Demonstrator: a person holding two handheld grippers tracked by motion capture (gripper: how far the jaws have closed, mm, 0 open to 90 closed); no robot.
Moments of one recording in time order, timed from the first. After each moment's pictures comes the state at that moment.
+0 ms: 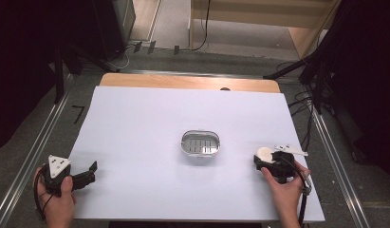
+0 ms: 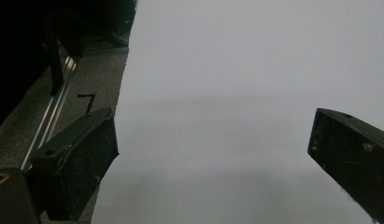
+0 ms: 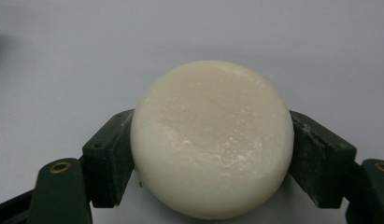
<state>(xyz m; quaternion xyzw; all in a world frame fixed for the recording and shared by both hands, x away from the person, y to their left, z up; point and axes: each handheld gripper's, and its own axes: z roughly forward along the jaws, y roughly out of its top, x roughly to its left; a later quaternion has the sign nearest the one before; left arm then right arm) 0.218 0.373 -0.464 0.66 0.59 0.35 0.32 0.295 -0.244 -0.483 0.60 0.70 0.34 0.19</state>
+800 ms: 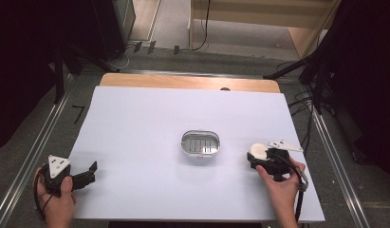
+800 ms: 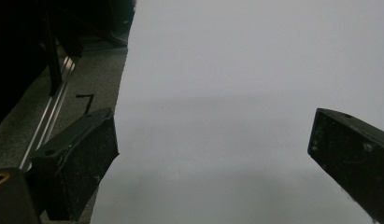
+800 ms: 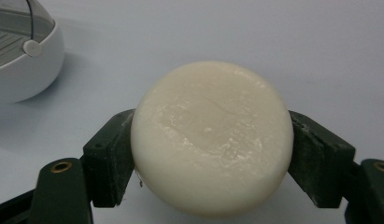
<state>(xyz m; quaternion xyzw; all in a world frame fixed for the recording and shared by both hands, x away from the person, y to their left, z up) 0.218 0.374 -0.464 0.66 0.59 0.34 0.32 0.295 -0.220 -0.459 0.56 0.72 0.36 0.19</state>
